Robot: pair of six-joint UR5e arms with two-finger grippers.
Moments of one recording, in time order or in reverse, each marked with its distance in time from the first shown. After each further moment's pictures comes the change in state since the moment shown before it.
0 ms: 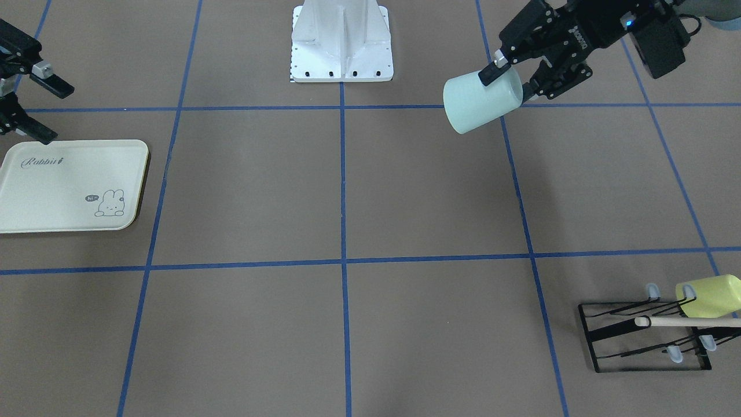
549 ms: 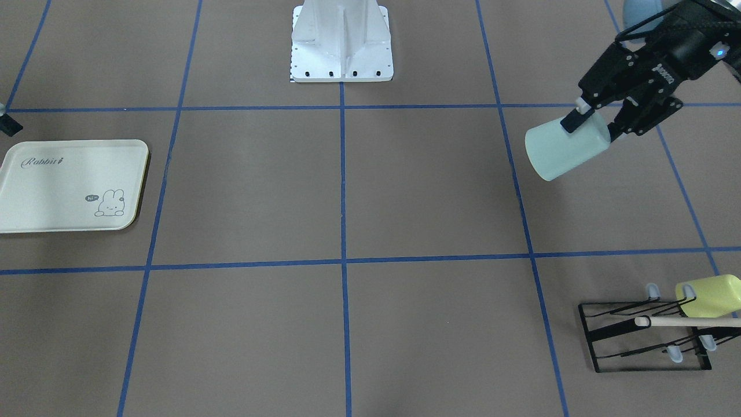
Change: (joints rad) left arm -0.113 0.092 0.035 0.064 0.000 0.238; right arm 0.144 -0.110 -0.013 -0.275 0.183 -0.407
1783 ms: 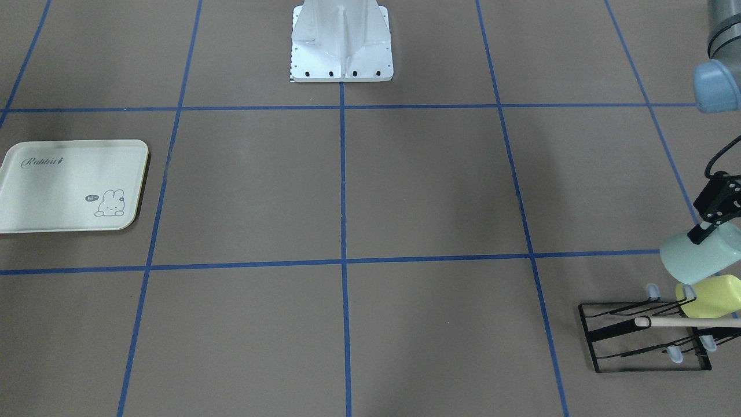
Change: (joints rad) left arm -0.186 0.019 0.294 0.172 0.086 0.785; right arm 0.109 -0.034 -0.070 -0.532 -0.016 -0.868
